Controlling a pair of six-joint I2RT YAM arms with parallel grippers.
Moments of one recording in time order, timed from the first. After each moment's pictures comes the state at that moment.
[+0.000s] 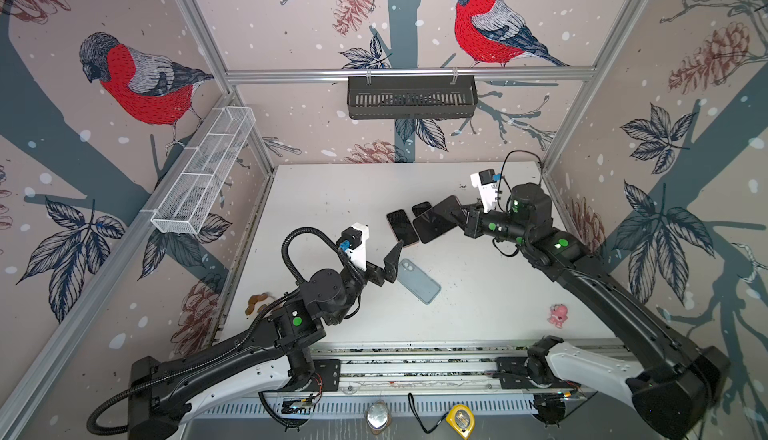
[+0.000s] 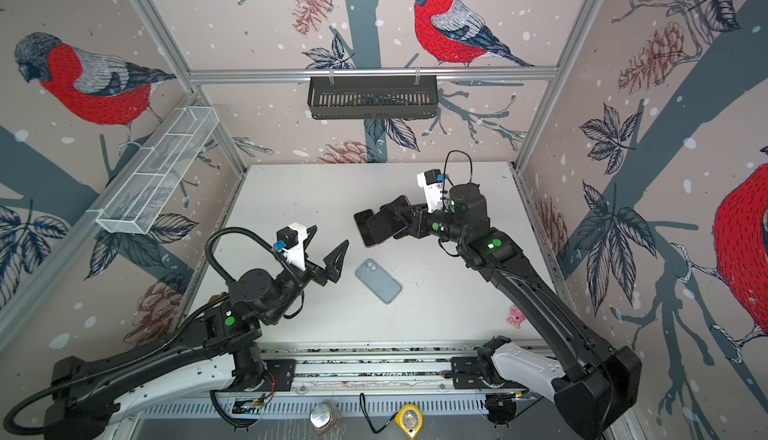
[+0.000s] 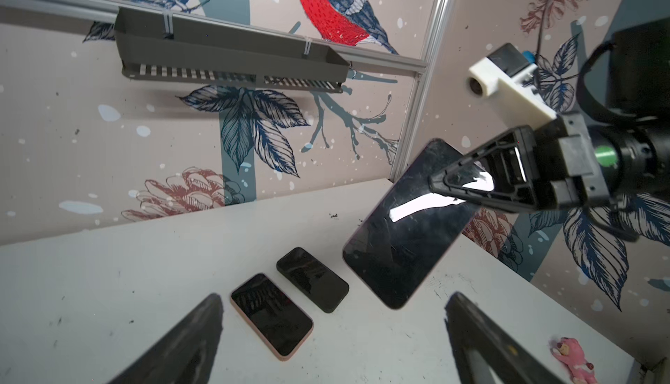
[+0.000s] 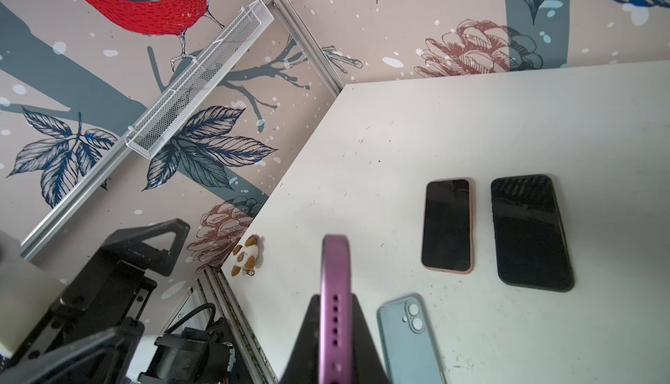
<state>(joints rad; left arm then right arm) -1.06 0.73 0.59 0.18 -0.49 -0.16 0.52 1.09 1.02 -0.25 -0.48 0.45</state>
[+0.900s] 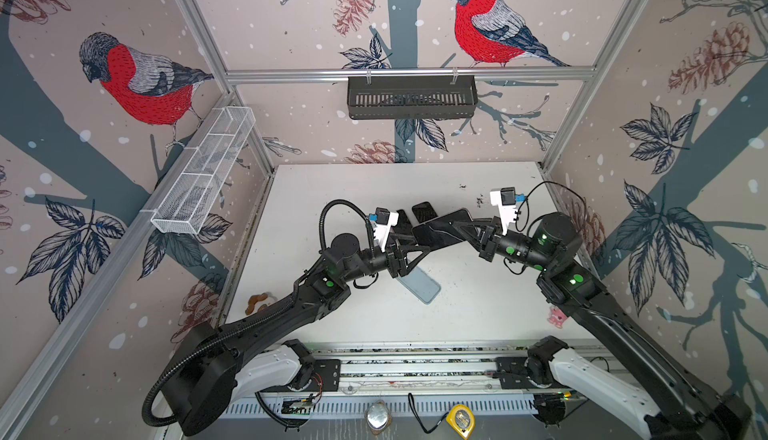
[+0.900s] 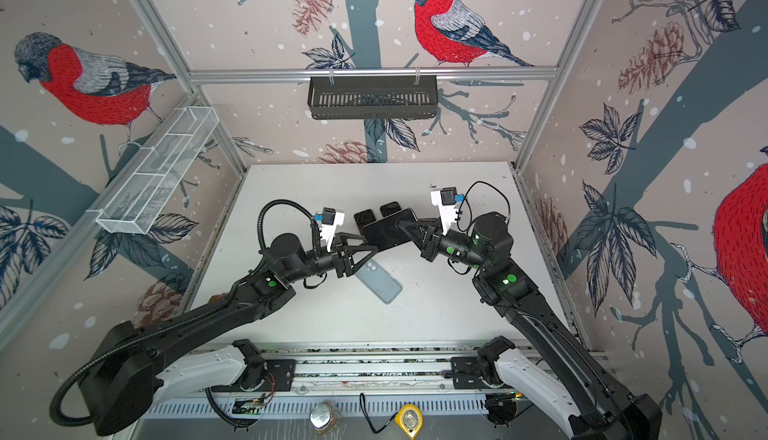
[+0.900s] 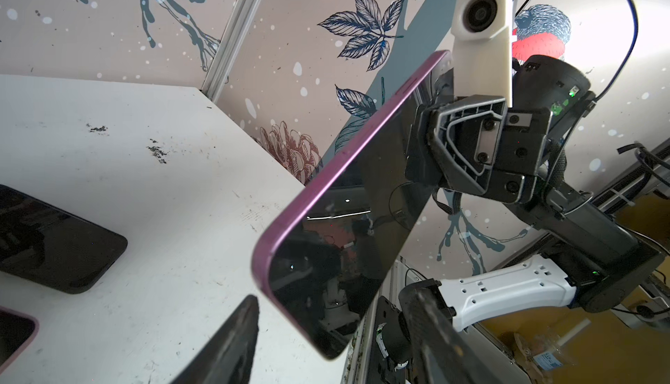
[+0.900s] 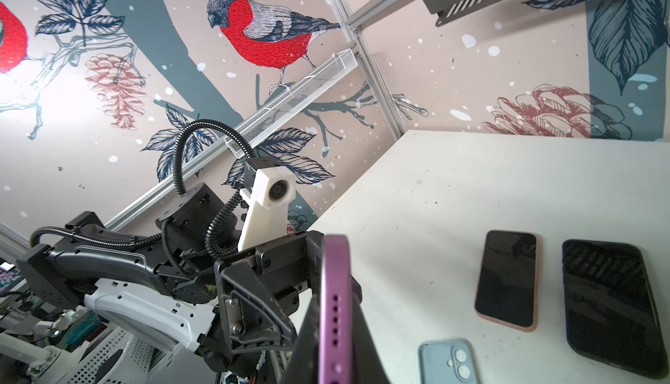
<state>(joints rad) -0.72 1.13 0.59 0.56 0.55 -0.61 0.49 0.84 0.78 0.04 -0.65 0.50</state>
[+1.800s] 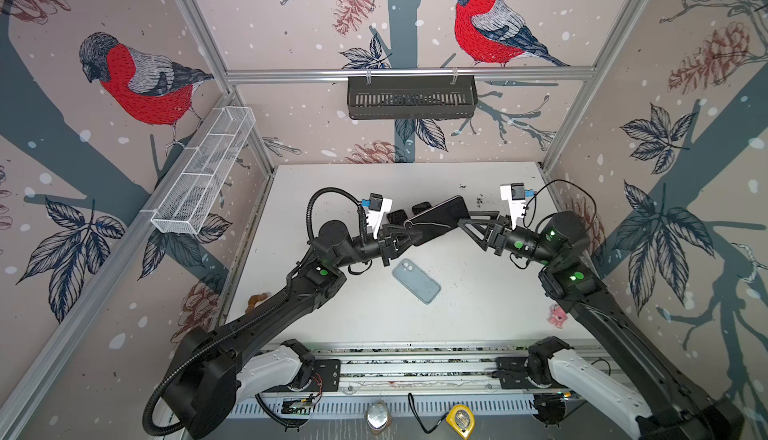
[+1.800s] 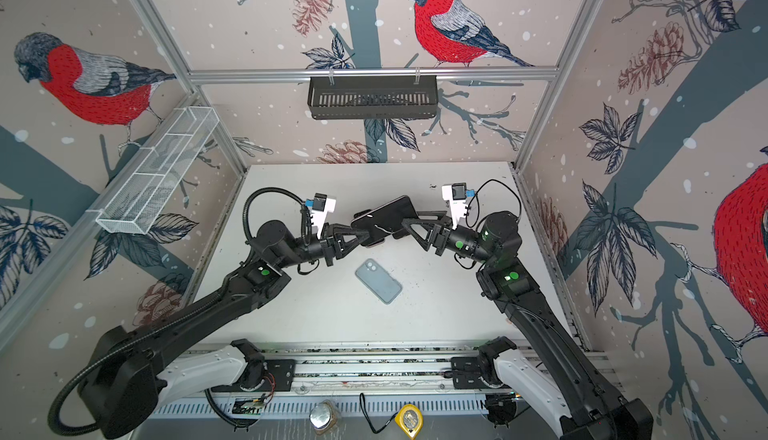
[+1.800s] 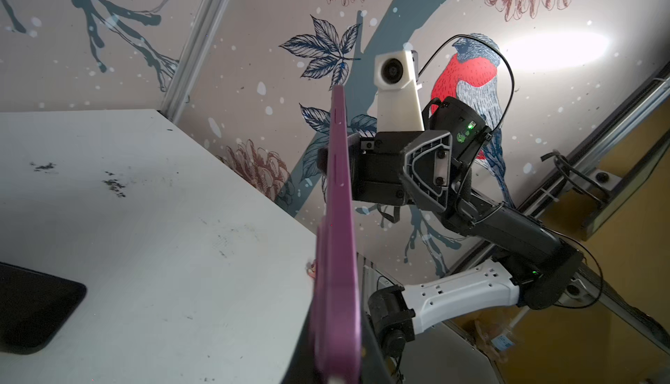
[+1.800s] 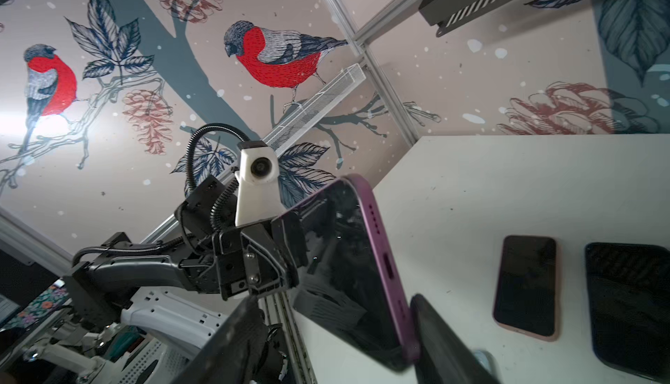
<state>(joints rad) -0.60 1.12 0.70 0.54 0.74 -0.64 0.36 0.86 0.76 0.13 -0.79 0.61</state>
